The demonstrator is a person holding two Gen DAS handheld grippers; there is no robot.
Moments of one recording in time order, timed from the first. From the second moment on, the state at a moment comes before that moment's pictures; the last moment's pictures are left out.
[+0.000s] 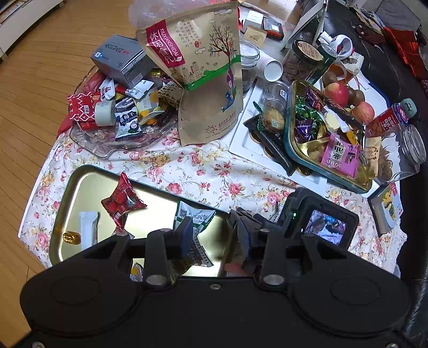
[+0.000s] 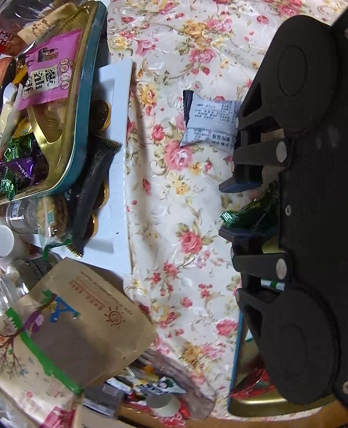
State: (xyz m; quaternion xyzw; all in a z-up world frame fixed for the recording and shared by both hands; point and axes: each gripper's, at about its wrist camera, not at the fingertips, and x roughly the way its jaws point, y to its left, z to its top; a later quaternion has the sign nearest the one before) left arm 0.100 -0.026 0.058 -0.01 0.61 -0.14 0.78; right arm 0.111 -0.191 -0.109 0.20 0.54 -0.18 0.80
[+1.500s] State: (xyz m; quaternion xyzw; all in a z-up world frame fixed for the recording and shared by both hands) left arm 0.092 -0.052 0.058 -0.01 0.62 -0.16 0.77; right arm 0.099 -0.256 -0.111 0.20 0.53 -0.24 0.79
